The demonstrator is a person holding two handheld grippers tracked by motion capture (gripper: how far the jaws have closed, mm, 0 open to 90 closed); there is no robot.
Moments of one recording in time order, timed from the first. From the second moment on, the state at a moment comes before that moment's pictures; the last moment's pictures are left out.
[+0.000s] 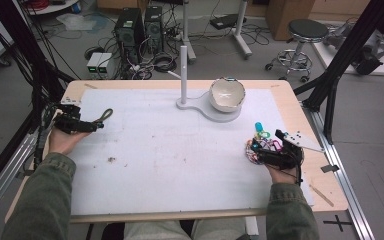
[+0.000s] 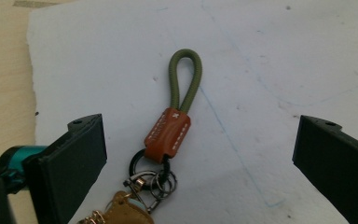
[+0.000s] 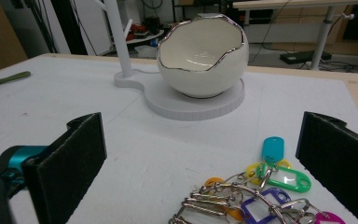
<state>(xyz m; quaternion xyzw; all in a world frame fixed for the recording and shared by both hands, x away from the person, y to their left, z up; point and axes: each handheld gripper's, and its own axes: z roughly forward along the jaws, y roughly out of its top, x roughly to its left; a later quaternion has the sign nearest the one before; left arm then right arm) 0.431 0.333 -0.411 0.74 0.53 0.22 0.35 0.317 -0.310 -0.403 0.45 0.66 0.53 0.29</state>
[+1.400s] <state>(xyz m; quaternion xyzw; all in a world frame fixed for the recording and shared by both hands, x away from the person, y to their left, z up) 0.460 0.339 -0.433 0.78 0.52 0.18 0.30 0.310 -0.314 -0.403 0.46 0.65 0.53 0.30</state>
